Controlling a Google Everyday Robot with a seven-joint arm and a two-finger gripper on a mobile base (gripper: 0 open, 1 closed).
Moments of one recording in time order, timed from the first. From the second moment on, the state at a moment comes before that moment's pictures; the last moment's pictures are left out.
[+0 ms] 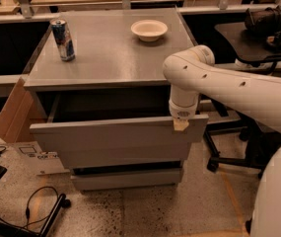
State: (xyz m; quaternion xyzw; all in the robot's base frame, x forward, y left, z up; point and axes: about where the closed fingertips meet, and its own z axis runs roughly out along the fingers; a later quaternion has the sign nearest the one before) arm 0.612 -0.142 0.679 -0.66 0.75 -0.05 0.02
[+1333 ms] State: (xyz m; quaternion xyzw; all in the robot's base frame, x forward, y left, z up) arm 0.611 -0.143 0.684 -0.66 0.75 -0.05 0.02
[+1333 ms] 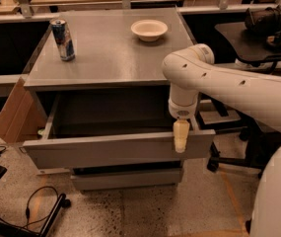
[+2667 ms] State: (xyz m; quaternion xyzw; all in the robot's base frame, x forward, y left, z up) arm 0.442 -0.120 0.679 -0.56 0.83 0.05 0.01
